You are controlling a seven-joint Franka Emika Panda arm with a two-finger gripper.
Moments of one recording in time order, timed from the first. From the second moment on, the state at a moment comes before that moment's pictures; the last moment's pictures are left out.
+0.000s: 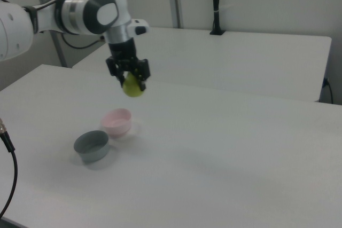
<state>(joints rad) -0.02 0.28 0.03 -1.51 -0.07 1.82 -0.02</state>
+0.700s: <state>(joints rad) 0.17 0.36 0.03 -1.60 -0.06 1.98 0.15</state>
